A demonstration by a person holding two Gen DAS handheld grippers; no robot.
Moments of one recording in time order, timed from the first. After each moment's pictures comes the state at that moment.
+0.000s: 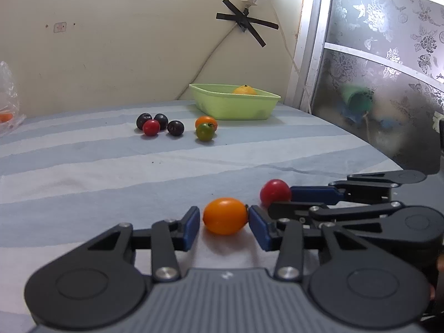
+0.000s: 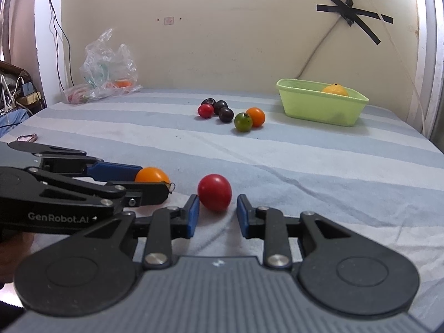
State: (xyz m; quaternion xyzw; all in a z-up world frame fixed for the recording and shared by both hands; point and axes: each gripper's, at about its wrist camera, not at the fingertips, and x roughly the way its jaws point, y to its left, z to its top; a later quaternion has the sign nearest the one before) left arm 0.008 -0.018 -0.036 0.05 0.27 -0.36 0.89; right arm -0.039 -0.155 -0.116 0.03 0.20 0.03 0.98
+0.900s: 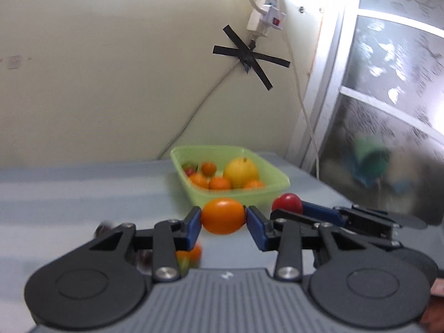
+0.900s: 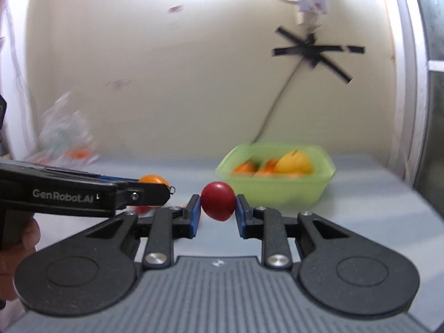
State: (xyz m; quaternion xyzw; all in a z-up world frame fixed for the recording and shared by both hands) left arm 0.140 -0.122 0.040 0.00 0.25 -0.37 0.89; right arm 0.034 -0.243 -0.062 0.07 0.10 -0.02 0.99
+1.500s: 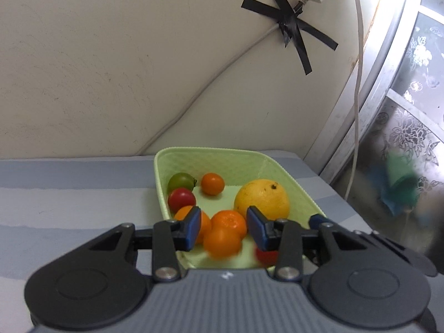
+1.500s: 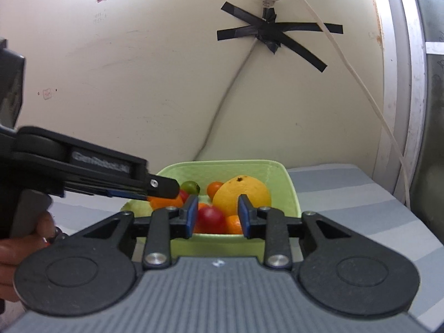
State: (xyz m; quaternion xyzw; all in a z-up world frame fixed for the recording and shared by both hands) left arm 0.257 -0.199 0.015 -0.03 0.34 -0.36 0.87; right arm 0.119 -0.305 -0.071 0.08 0.11 -0.08 0.99
